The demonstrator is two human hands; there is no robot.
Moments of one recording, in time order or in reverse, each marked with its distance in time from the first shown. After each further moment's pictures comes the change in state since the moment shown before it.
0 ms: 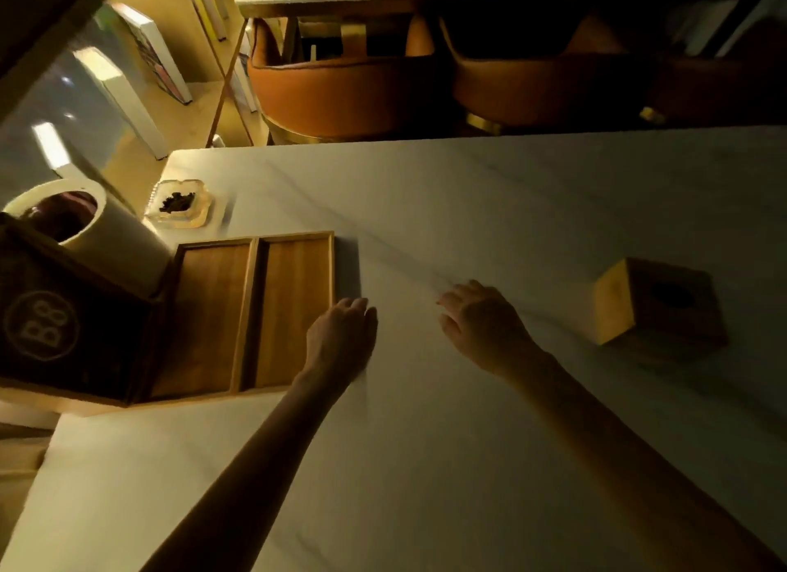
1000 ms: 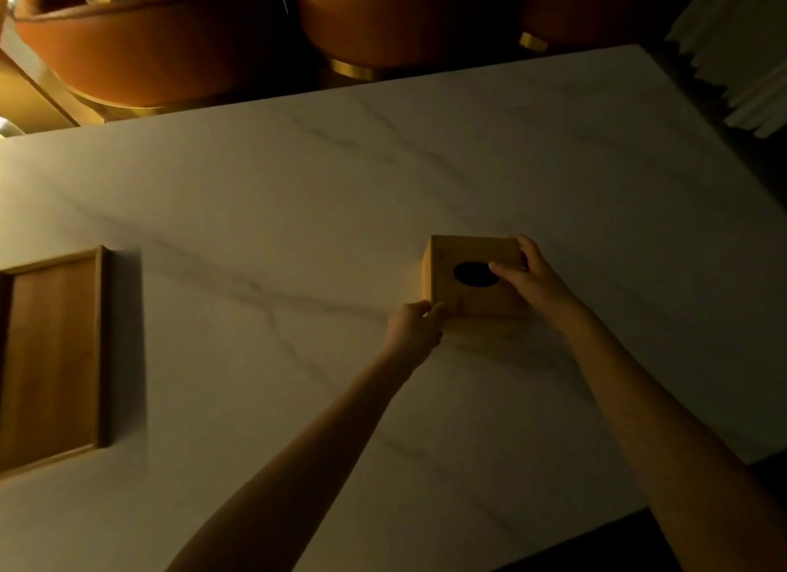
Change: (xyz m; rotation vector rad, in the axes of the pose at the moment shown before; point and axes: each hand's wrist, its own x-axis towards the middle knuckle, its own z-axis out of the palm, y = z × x) left_hand 0.048 0.307 0.171 -0.875 -0.631 -0.466; right_hand -0.102 0.345 -0.011 1.074 0.021 0.850
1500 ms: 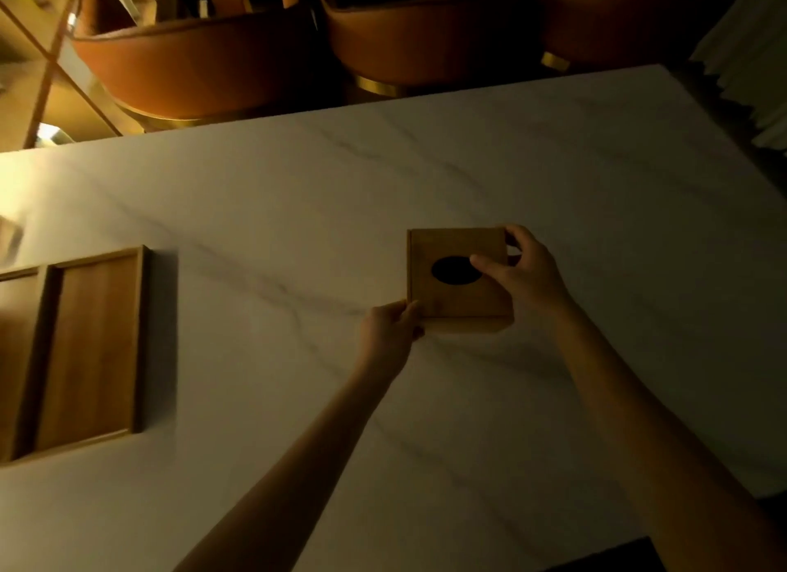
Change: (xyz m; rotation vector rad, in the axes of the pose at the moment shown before) left_hand -0.032 0.000 -0.045 -0.080 0.255 0.139; right_hand -0.021 -0.056 0.037 -0.147 0.122 -0.241
